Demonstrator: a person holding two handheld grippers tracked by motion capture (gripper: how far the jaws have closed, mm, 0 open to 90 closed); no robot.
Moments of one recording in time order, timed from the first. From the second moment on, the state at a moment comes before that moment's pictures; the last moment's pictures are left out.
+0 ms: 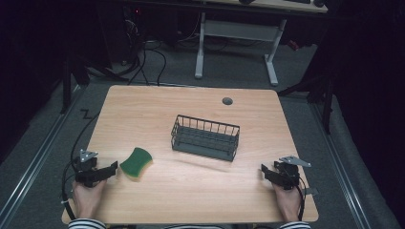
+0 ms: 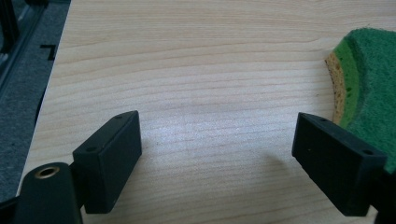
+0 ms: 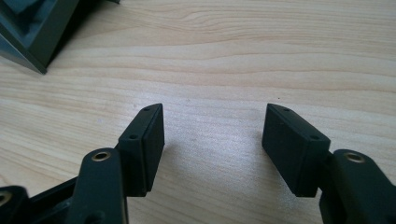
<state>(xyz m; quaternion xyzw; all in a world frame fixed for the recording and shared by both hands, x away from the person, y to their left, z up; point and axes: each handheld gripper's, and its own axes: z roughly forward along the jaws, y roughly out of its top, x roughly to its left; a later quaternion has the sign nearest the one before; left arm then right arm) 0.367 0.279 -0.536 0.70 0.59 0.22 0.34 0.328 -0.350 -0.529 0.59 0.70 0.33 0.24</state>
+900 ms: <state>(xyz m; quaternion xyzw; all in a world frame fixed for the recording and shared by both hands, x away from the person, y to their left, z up) 0.364 0.225 -0.475 0.79 0.48 0.18 0.34 0.329 -0.341 -0.530 0.58 0.71 0.30 0.26</state>
